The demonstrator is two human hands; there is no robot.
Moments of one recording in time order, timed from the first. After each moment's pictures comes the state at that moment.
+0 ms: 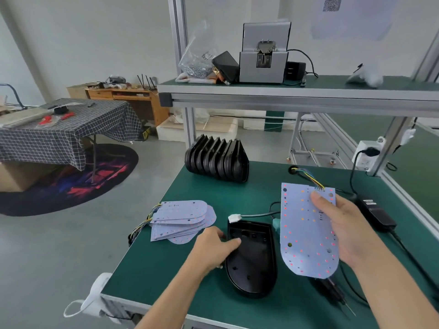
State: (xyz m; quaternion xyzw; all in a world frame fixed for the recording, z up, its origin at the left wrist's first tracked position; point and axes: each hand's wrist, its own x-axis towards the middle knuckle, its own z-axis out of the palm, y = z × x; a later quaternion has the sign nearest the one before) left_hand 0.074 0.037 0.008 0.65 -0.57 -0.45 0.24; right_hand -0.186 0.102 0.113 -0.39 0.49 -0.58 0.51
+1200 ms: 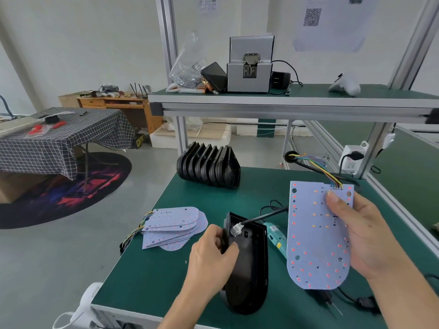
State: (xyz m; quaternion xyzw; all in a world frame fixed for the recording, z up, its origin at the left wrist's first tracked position) left_hand 0.058 0.092 0.042 0.58 -0.63 -0.31 0.42; right_hand -0.193 0.142 0.146 -0.45 0.42 -0.65 0.44
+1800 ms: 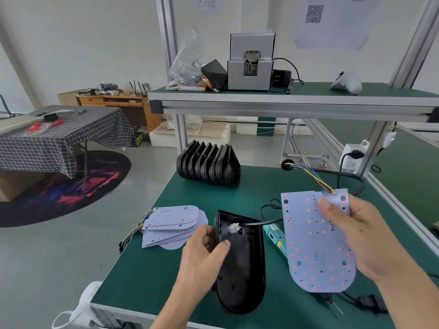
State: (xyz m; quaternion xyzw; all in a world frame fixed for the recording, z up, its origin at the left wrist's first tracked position) left_hand 0.074 0.097 0.044 0.52 -0.58 -0.42 0.47; right_hand -0.195 0.145 0.147 -0.50 0.46 -0.60 0.42
